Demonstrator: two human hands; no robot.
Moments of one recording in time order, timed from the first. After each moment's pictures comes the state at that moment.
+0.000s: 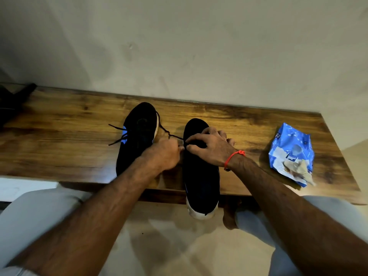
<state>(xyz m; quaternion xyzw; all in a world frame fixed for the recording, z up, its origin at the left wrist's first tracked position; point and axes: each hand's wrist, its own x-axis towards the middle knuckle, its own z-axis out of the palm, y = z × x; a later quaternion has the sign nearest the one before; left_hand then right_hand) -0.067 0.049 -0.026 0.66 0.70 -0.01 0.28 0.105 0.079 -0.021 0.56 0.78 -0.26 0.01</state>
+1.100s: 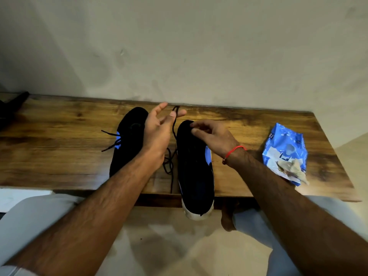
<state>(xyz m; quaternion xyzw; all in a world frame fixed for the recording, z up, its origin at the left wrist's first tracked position) -0.044 0.064 0.004 0.32 0.59 0.55 0.49 0.117 0.099 -0.010 0.55 0.64 -0.46 -0.26</state>
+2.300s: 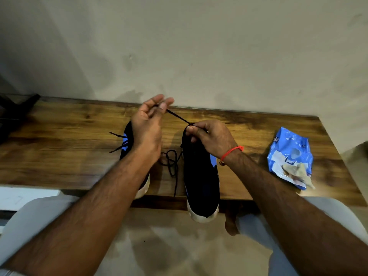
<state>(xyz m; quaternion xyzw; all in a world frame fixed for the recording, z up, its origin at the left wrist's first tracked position) -0.065 0.062 0.027 0.27 0.54 0.67 0.44 0.097 0.101 -0.009 0.54 0.74 -0.32 -0.24</state>
